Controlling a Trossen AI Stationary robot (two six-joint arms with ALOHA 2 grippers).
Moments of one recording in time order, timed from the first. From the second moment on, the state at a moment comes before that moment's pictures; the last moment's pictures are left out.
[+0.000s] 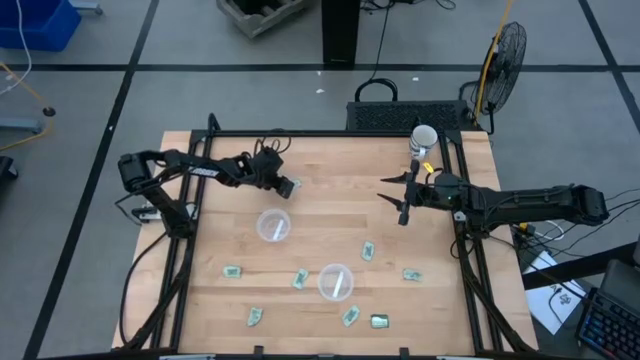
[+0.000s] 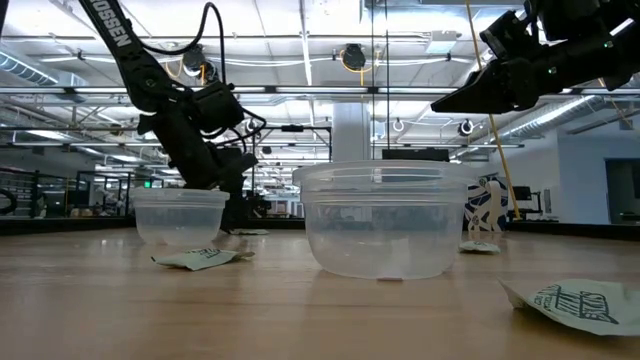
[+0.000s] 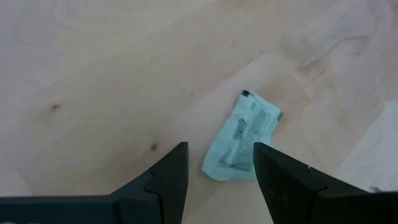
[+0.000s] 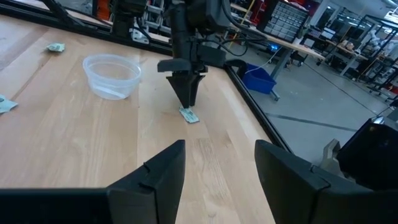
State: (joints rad) left arm 0.48 1.65 0.65 -0.02 0.09 -0.53; right arm -0.15 0.77 0.28 0.28 0.16 -0.30
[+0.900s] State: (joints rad) left arm 0.44 1.64 0.65 -0.03 0.09 -0.50; right arm -0.15 0.77 0.28 0.26 0.16 -0.30
